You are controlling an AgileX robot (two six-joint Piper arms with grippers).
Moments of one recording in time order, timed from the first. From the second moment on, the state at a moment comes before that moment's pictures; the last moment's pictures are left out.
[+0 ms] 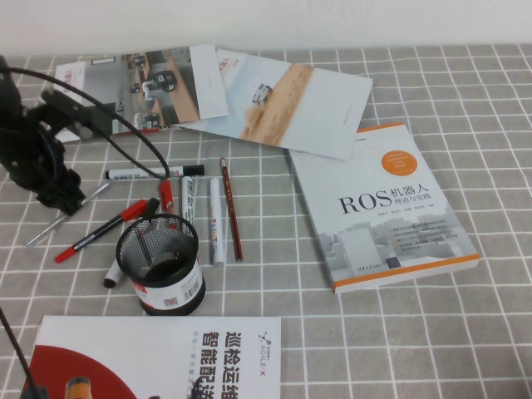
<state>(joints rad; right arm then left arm) -0.04 0.01 0.03 0.10 0.38 0.06 0.00 2.08 -1.66 -0.05 1.03 0.80</state>
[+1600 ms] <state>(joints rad) -0.04 0.01 0.03 0.11 0.38 0.06 -0.02 1.96 -1.67 -0.07 1.10 0.71</state>
